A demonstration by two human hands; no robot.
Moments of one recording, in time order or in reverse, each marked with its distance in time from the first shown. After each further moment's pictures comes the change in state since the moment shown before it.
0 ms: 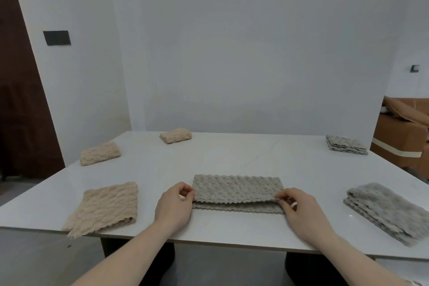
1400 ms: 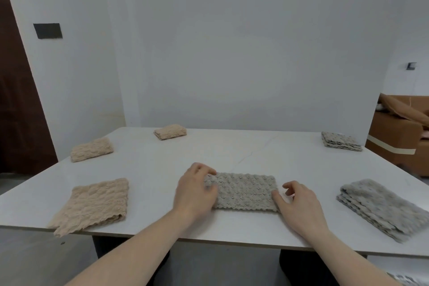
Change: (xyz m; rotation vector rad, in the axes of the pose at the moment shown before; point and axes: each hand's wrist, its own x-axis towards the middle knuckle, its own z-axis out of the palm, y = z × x) left_hand -0.001 0.054 0.033 0.084 -0.016 0.353; right_hand 0.001 0.005 0.000 -0.184 0.062 0.241
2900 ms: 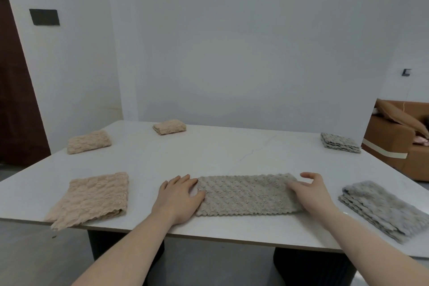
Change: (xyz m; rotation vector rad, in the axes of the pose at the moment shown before) left_hand -0.007 -0.060 -0.007 0.322 -0.352 -0.201; right_hand 0.020 -0.022 -0.033 0.565 -0.126 0.426
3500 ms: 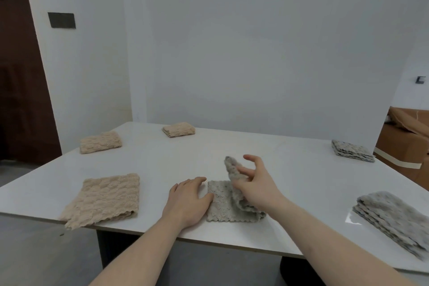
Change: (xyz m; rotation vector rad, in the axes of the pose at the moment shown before) left_hand -0.007 -0.001 -0.007 -0.219 0.105 0.014; right_hand -0.044 -0.061 0.112 0.004 -0.392 -0.322
